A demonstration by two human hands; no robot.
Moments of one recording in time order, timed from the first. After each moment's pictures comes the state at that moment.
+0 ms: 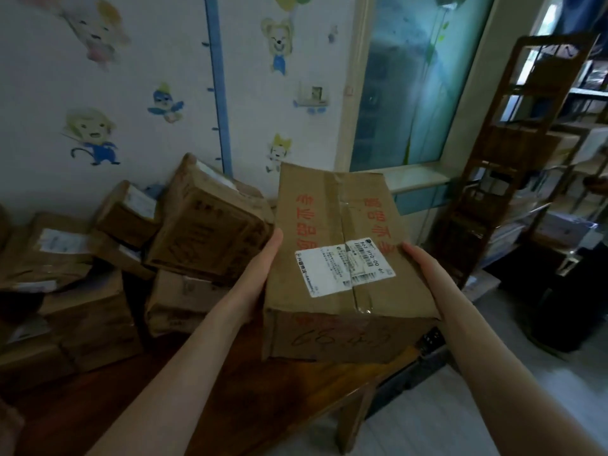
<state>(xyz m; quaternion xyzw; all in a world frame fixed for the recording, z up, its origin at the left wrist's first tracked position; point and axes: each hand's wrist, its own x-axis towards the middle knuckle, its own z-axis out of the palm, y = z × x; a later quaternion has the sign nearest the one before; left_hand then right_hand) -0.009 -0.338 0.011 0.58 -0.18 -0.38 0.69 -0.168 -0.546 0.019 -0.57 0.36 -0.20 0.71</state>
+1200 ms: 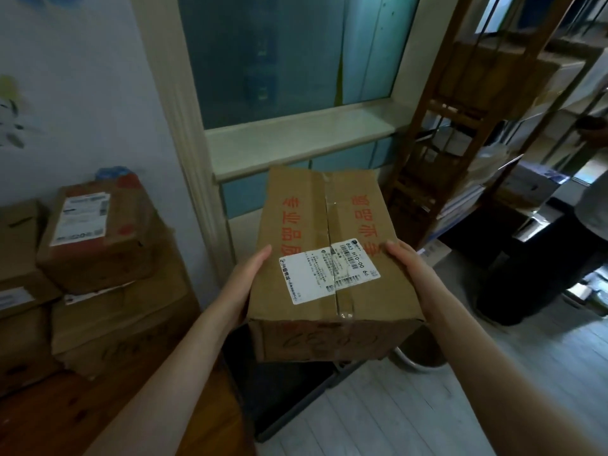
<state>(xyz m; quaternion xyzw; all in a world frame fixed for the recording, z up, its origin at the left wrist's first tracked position) 0.015 -0.846 -0.088 0.63 -0.09 -0.43 0.64 -0.159 -1.047 -0.081 -0.51 0.40 -0.15 0.75</state>
